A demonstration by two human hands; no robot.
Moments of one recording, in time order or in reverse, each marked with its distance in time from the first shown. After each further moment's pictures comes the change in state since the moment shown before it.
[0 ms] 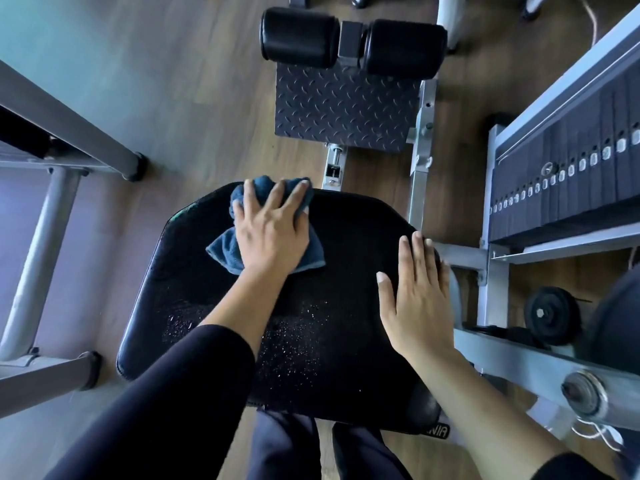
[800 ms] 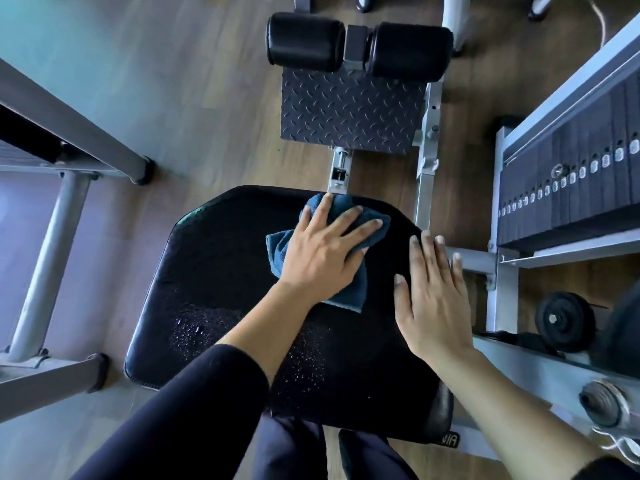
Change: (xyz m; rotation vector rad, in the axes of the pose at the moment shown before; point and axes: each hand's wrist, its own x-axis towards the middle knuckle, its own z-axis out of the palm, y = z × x) left_hand -0.022 0.034 0.008 -0.118 0.004 0.485; right_hand 0.006 0.011 -0.008 -0.039 -0.012 -0.087
